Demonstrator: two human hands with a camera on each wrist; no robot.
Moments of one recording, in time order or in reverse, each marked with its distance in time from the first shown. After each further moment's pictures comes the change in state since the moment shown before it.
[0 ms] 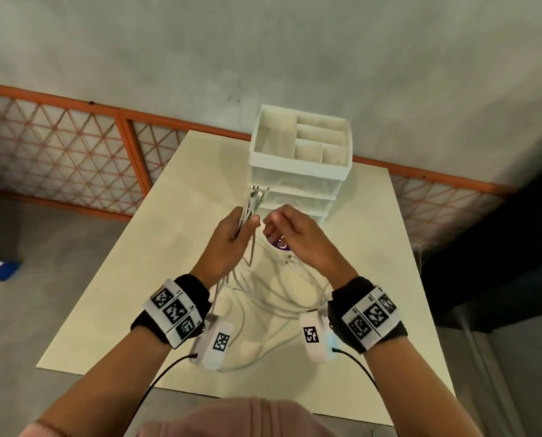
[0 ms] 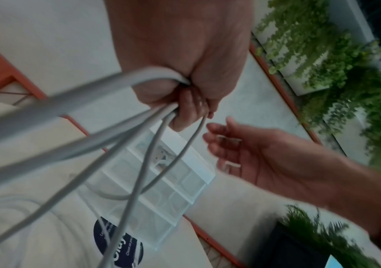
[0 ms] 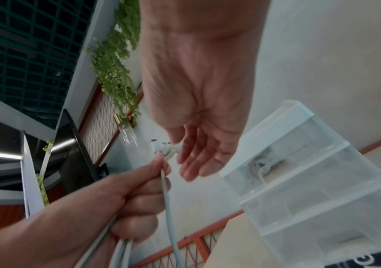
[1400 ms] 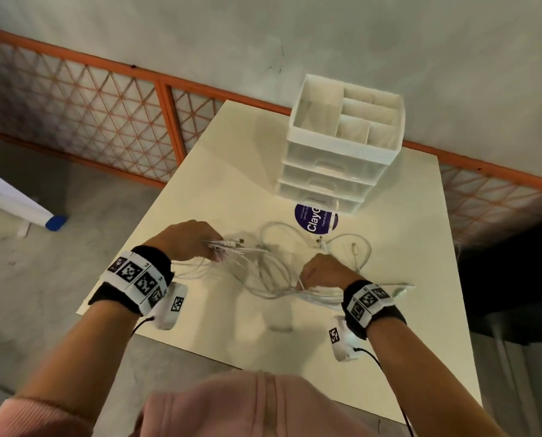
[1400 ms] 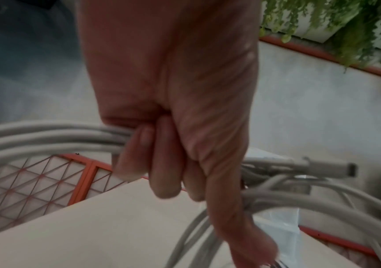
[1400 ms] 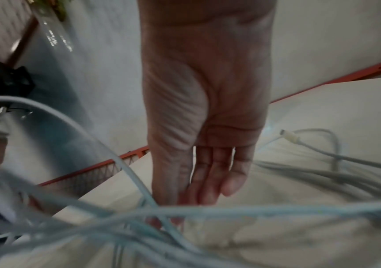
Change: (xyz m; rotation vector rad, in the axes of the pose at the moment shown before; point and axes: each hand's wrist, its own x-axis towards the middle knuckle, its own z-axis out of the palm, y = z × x) left_hand -0.030 -0.050 -0.108 0.793 -0.526 -0.401; right_hand 0.011 0.139 0.032 -0.510 -0.544 0.403
